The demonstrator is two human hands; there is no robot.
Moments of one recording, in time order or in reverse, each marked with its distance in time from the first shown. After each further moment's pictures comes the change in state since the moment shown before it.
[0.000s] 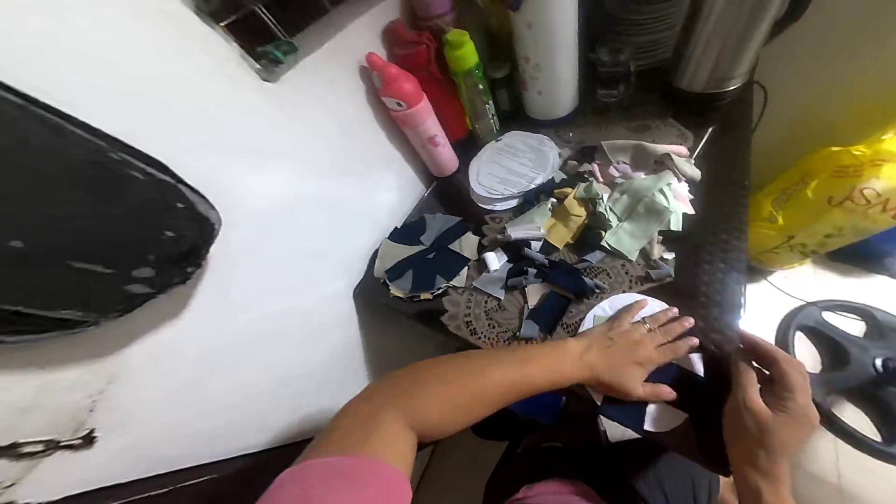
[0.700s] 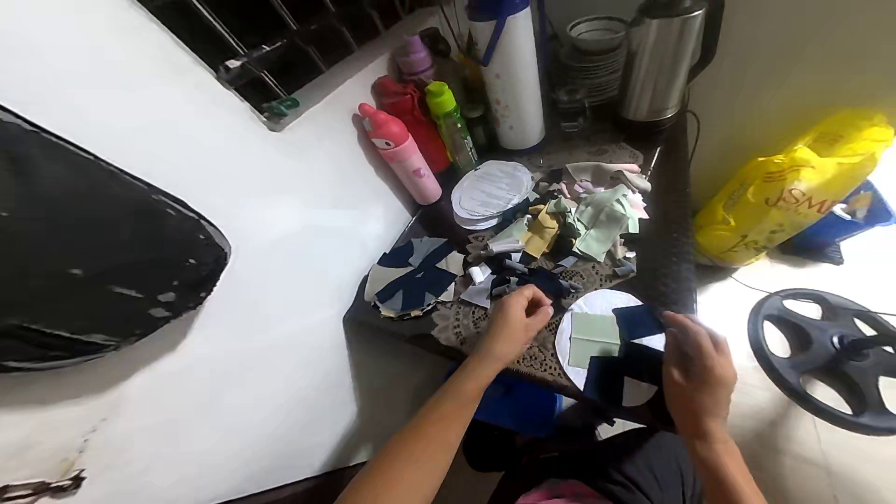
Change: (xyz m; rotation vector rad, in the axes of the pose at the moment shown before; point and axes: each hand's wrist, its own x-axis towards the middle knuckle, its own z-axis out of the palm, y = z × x) left_hand -0.087 0.009 -0.056 -0.567 0.593 -0.749; right_hand -0.008 -0.022 0.004 -0.085 -0.026 -0.248
